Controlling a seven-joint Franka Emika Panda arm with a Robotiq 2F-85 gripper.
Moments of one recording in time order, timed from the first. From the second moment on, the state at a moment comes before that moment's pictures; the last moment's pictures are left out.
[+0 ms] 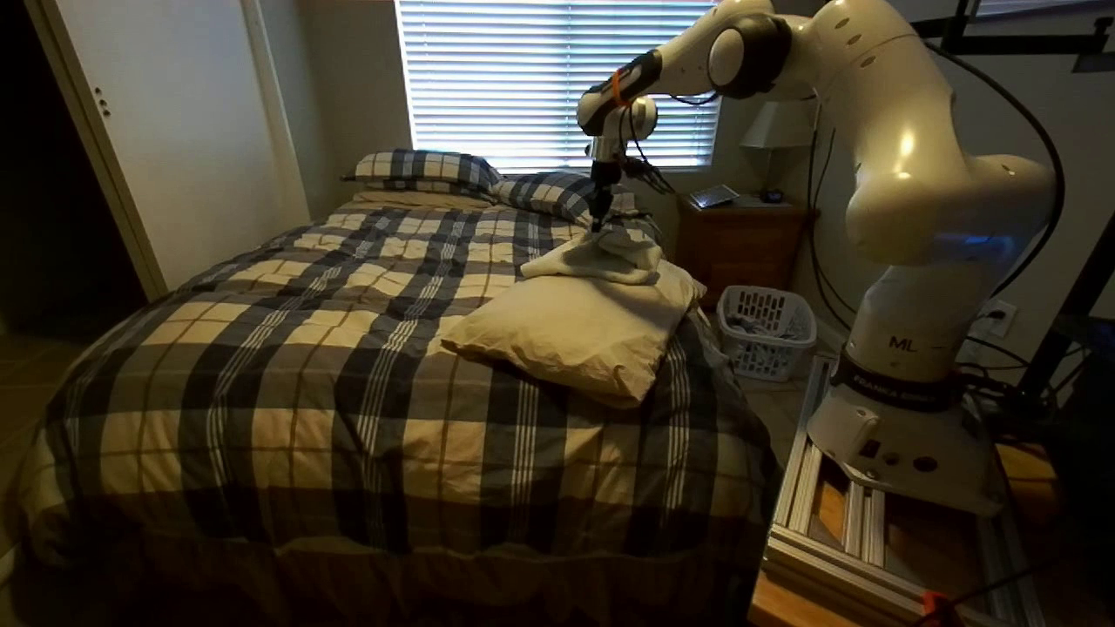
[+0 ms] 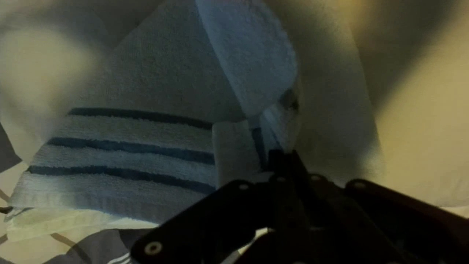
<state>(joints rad) -0.60 0.80 0.02 -1.21 0.12 2.02 -0.75</state>
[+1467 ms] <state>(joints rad) -0.62 0.76 0.16 -1.36 0.20 2.12 -0.93</state>
